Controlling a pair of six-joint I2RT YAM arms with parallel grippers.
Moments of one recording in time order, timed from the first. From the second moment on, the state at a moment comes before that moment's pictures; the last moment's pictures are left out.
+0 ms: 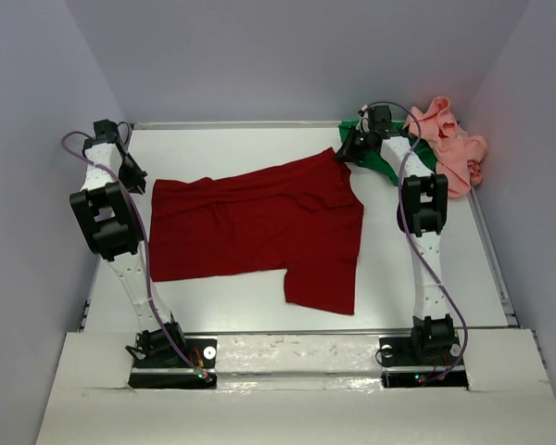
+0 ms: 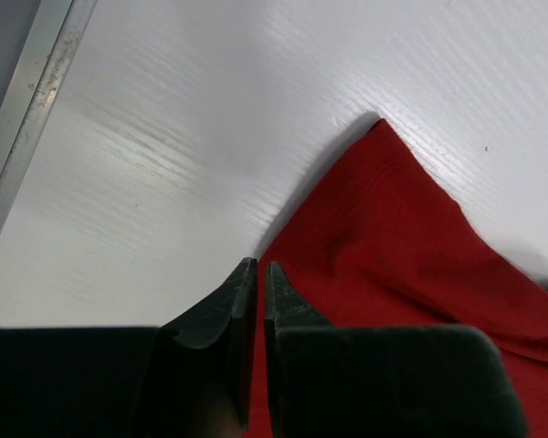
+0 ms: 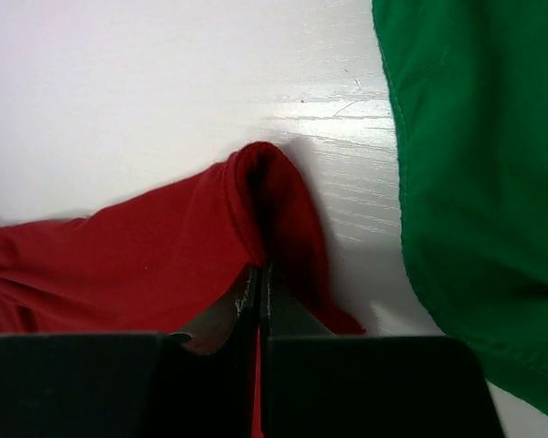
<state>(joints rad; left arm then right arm) 0.33 2.18 1.89 -0.89 0.01 -0.33 0.11 2.61 2.34 -0.56 -0.49 0.44</state>
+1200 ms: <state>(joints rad) 0.25 2.25 1.88 -0.81 0.15 -0.35 0.11 2.61 2.32 -0.54 -0.51 0.45</state>
